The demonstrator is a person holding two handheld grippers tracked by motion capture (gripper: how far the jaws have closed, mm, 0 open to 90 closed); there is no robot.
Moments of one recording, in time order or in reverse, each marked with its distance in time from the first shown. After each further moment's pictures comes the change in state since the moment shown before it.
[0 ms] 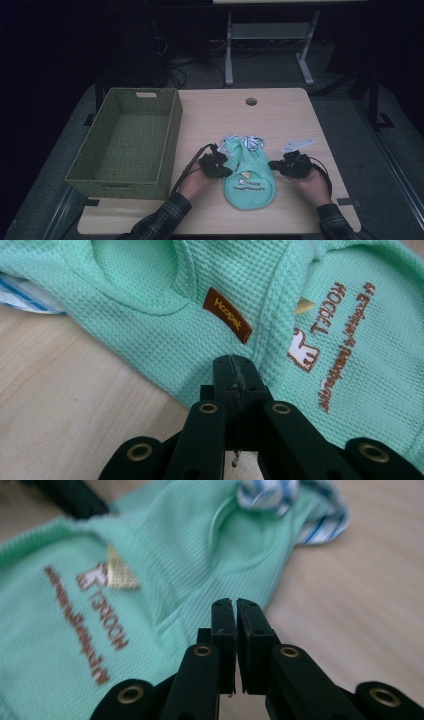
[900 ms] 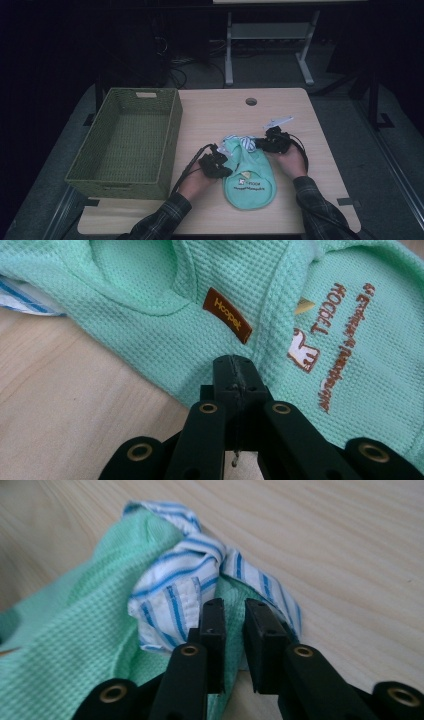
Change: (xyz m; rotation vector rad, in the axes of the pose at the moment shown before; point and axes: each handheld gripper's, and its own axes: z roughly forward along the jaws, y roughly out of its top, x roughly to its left) left arm 0.001 -0.001 -0.001 0.003 -0.003 -0.002; right arm -0.033 0.056 0.062 -0.011 -0.028 0.044
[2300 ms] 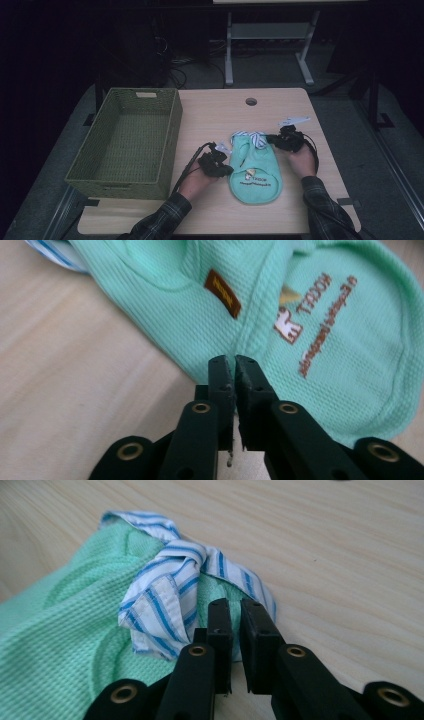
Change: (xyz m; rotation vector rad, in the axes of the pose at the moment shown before) left arm 0.002 0.005 -0.007 -0.055 0.011 -0.030; right arm -0.032 -0.019 -0.024 -0.098 -0.072 0.070
